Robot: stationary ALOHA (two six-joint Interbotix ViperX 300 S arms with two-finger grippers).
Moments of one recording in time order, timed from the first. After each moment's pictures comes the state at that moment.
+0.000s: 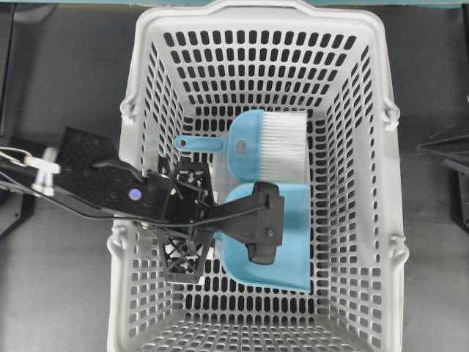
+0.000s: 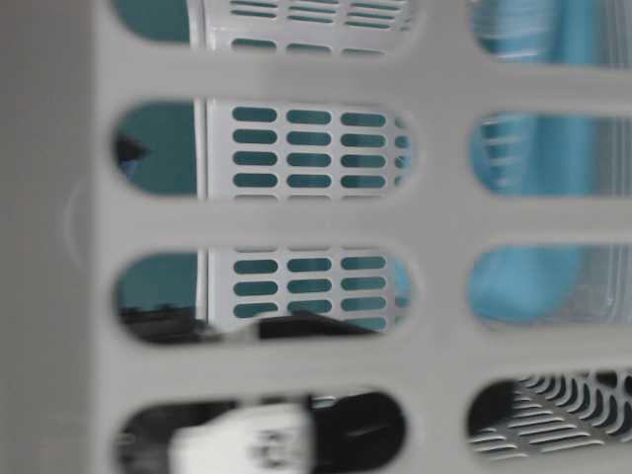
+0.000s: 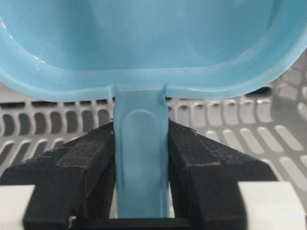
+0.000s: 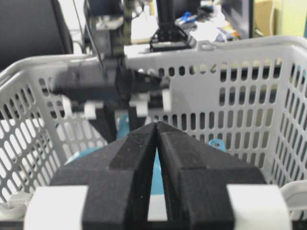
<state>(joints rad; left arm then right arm) -0.19 0.11 0.14 0.04 0.97 -0.14 0.02 -1.13 1.20 0.01 -0.06 0.08</state>
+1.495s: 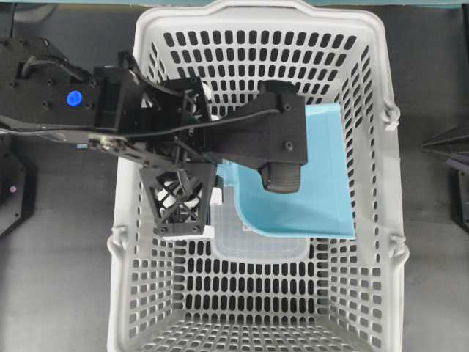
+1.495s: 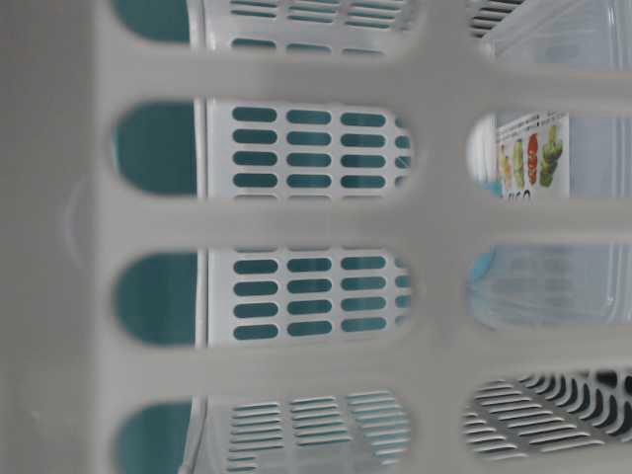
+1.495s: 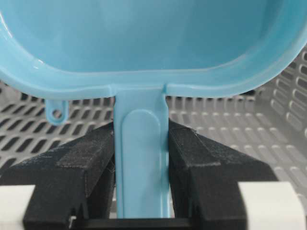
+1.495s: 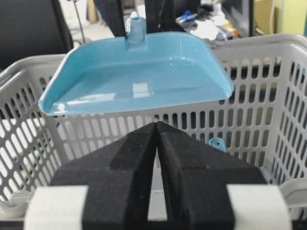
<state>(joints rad) -0.11 0.06 -0.29 0.04 1.38 -0.14 0.02 -1.14 1.20 0.01 -0.05 0.08</state>
